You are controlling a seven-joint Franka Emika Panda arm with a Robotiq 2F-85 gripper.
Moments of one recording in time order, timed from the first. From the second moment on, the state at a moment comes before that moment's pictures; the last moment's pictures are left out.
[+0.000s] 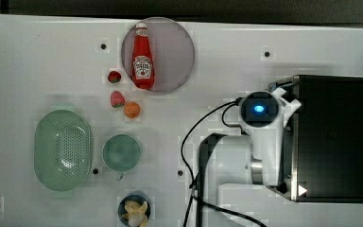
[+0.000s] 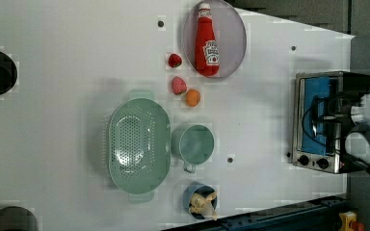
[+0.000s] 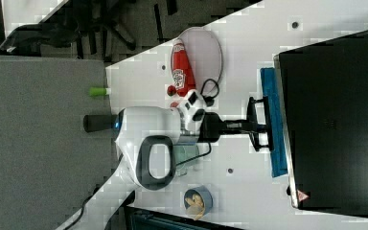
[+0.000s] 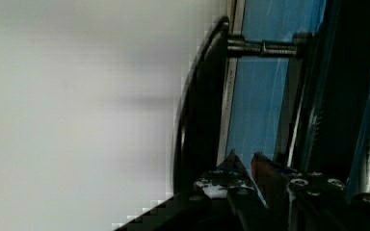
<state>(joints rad) 0.01 0.20 -0.33 -2.24 -0.49 0.79 -0.78</state>
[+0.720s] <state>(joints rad) 0.16 0.39 -0.24 -2.24 -0.78 0.79 -0.33</state>
